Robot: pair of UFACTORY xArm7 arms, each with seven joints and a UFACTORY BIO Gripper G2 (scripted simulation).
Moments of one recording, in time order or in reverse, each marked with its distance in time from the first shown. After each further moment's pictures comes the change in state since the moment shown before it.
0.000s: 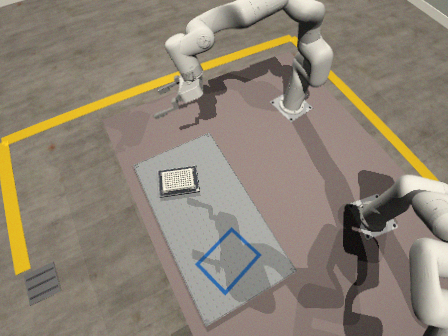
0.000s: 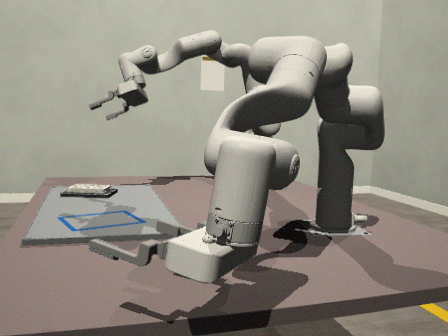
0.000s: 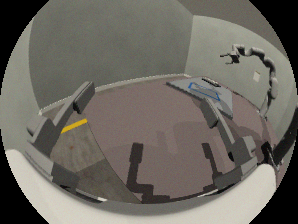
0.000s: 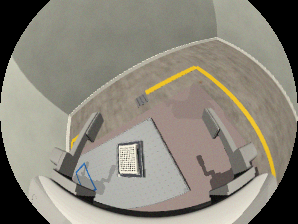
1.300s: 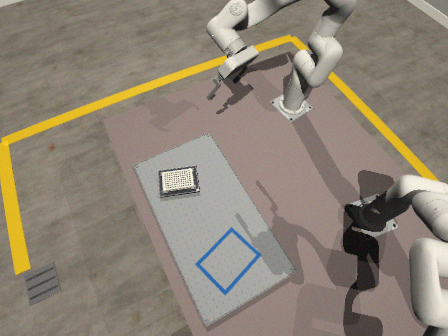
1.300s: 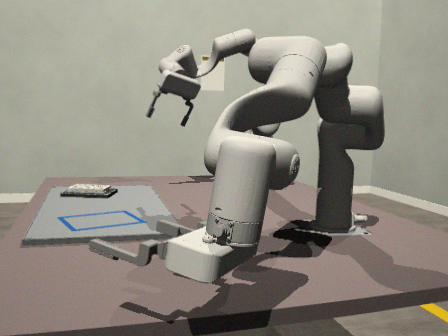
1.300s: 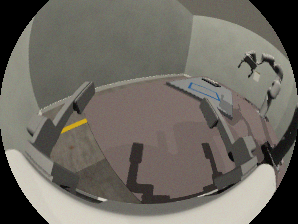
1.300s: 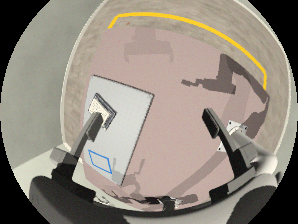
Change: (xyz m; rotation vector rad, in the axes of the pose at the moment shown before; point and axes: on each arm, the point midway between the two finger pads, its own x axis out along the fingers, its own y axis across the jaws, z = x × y) left arm 0.000 0.000 0.000 0.000 0.000 0.000; right arm -0.219 -0.075 -0.084 0.465 0.504 -0.579
